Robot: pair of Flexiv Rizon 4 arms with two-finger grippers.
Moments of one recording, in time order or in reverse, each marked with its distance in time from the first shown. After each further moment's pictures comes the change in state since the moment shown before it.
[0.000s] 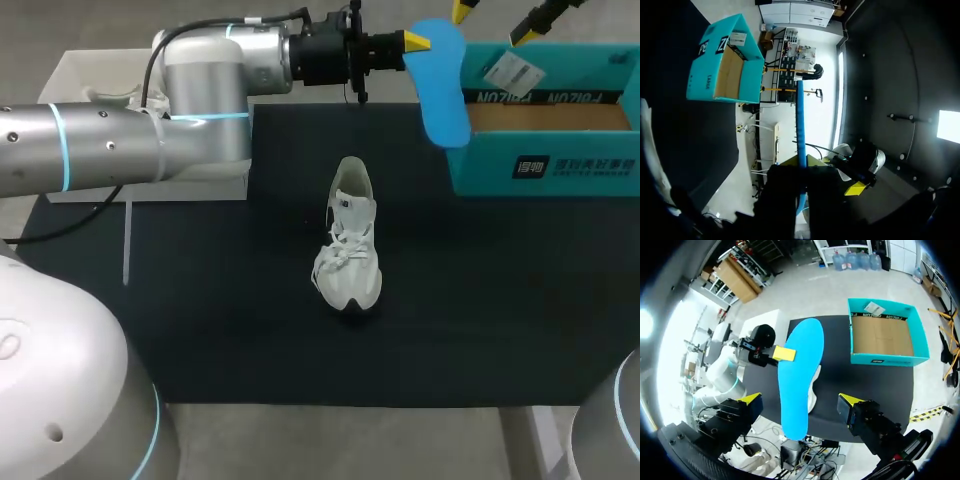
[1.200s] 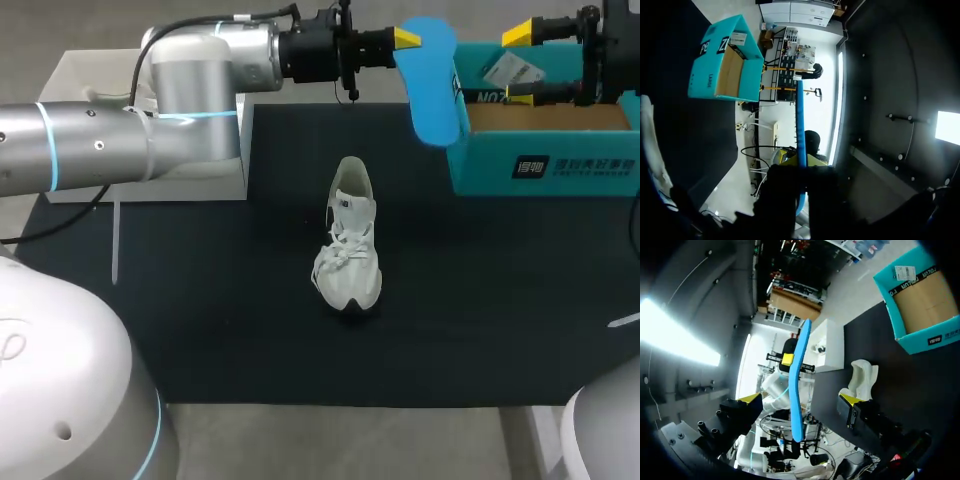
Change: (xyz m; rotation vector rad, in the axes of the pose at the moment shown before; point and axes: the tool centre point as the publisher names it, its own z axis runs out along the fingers) left arm 0.007 0.004 -0.013 -0.009 0.005 -0.012; right arm -0.049 -0.015 0.024 -0.112 0.801 0.184
